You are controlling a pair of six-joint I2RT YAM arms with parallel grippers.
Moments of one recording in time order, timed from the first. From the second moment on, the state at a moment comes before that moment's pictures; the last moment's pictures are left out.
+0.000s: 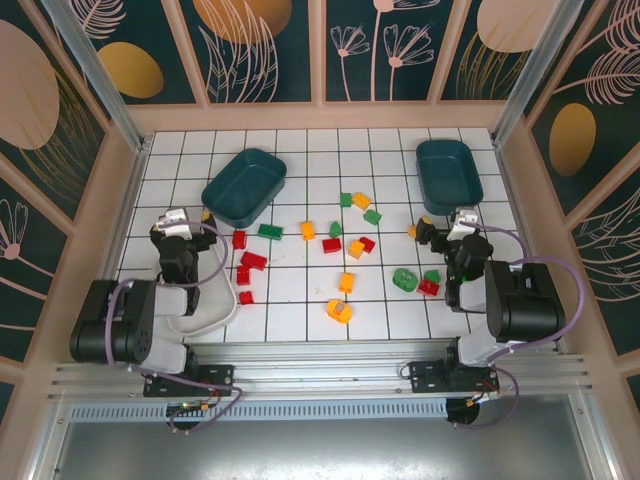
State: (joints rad) left arm -0.02 1.40 0.28 0.95 -0.24 -0.09; right arm -0.05 1.53 0.23 1.11 -0.12 0.10
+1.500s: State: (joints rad) left arm -0.27 1.13 0.50 -0.44 -0.03 -0.80; right arm 0.17 1.32 0.79 -0.10 -0.07 0.60
